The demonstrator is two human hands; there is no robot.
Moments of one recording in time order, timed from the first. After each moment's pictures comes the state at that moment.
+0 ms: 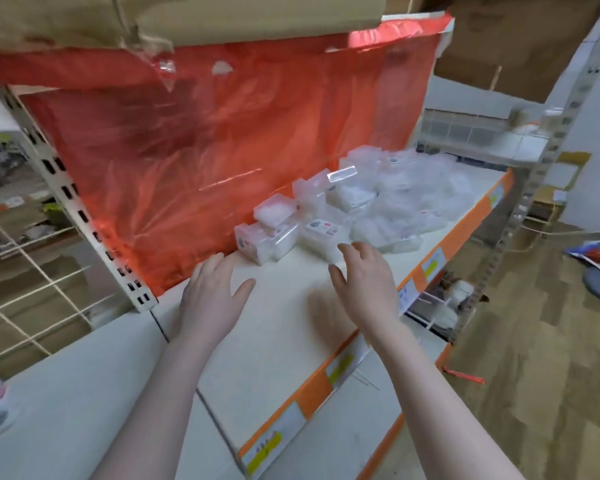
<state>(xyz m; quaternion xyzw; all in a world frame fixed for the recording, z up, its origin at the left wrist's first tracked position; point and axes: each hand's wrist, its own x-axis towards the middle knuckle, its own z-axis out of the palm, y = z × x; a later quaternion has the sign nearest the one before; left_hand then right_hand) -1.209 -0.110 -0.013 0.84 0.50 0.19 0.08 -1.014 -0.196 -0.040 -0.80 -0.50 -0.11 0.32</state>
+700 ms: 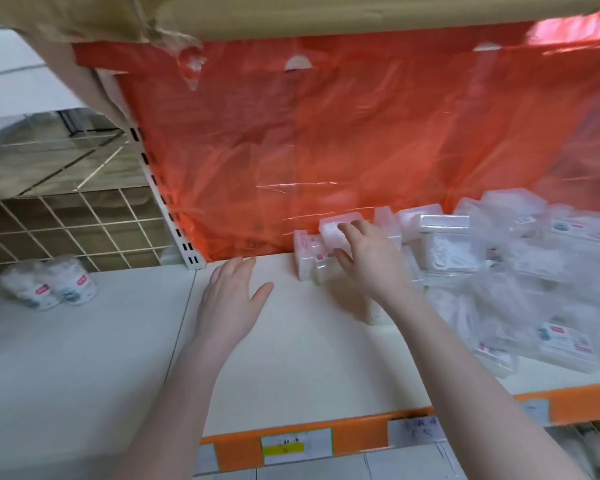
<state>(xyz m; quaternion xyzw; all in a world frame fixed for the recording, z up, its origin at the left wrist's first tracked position) -1.146 -0.120 -0.015 0.66 0.72 0.21 0.05 -0.939 -0.044 -0.008 -0.55 -0.80 -0.01 0.24</state>
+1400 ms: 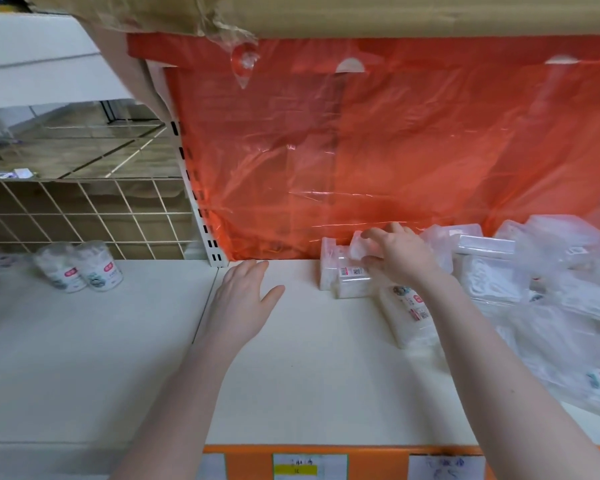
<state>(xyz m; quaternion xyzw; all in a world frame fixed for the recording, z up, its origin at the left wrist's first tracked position) -1.164 -0.110 -0.025 0.64 0.73 0.22 0.06 -0.934 0.003 0.003 -0.57 -0.82 0.01 0.07</state>
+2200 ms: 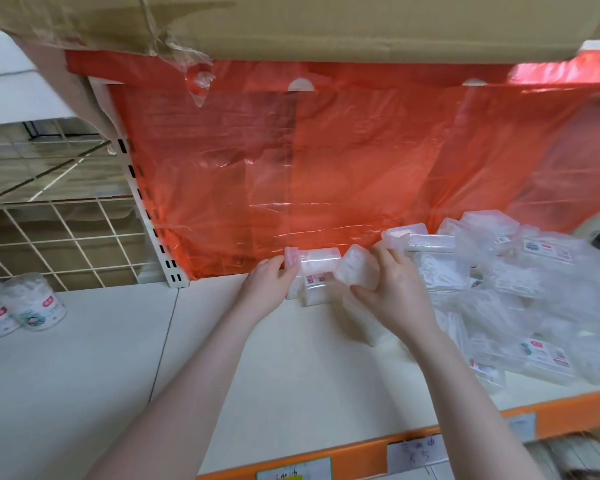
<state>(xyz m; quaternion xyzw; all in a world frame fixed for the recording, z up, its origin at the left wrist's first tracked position) -1.115 -0.039 -0.023 0.66 0.67 0.25 0.25 -0.916 -0.080 0.004 -0.63 -0.72 0.05 0.29</state>
